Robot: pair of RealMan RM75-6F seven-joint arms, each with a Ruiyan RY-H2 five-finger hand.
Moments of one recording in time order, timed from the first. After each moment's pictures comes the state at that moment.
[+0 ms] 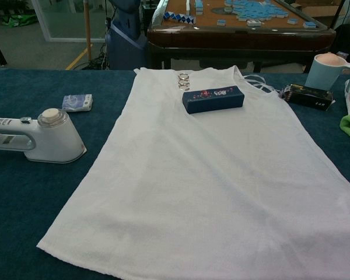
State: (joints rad) left arm -0.11 -1.14 -0.07 -1.65 1.45 1.48 0.15; right arm 0.09 -1.13 0.08 -1.61 -1.47 1.47 -0.11
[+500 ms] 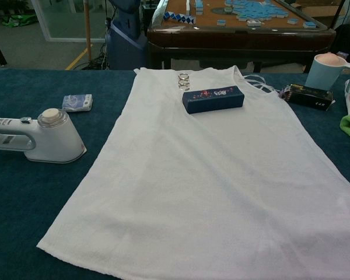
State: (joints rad) left arm -0.15 -1.13 -0.09 -1.65 1.45 1.44 0.14; right arm 0.12 -1.07 0.11 -1.65 -1.52 1.48 -0.08
